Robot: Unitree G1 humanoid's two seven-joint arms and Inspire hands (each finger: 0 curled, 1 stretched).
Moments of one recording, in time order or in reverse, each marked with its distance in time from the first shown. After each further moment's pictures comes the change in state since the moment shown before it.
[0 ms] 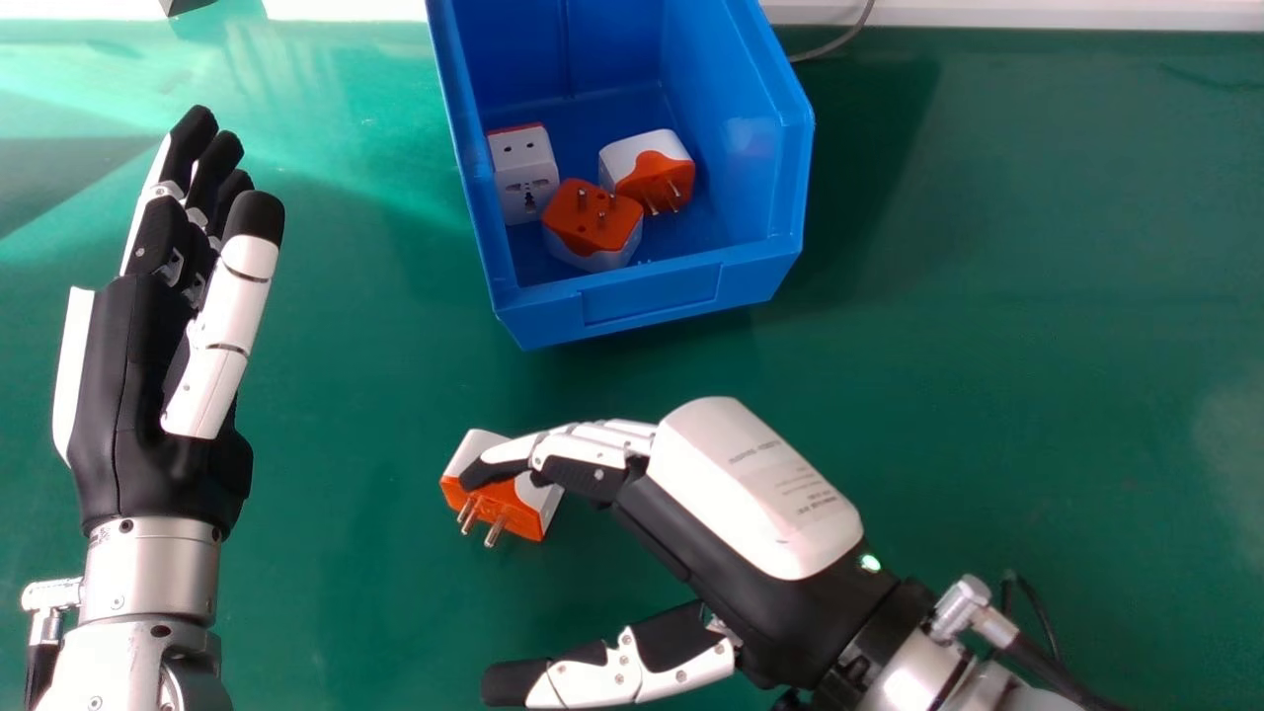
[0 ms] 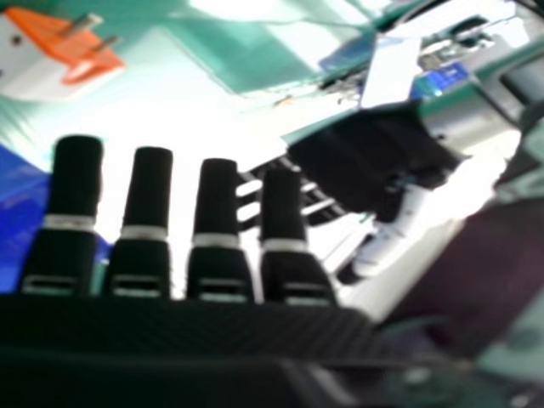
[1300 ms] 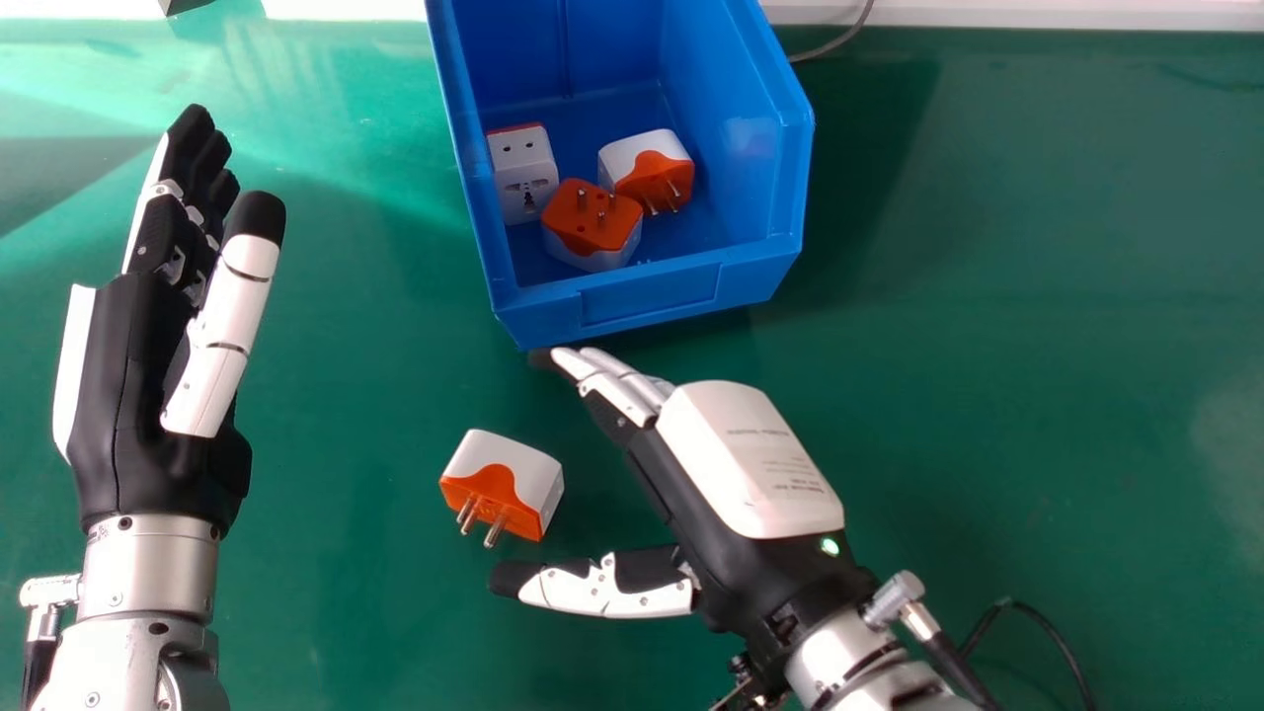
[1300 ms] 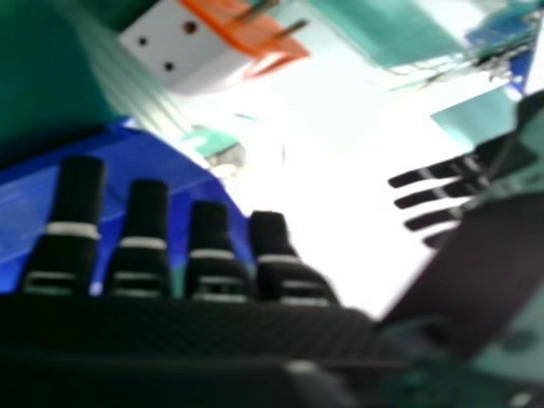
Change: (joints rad) left arm -0.009 0.007 0.002 0.006 0.000 0.003 -0.004; right arm -0.025 0.185 0.064 0.147 -0.206 0.256 -0.165
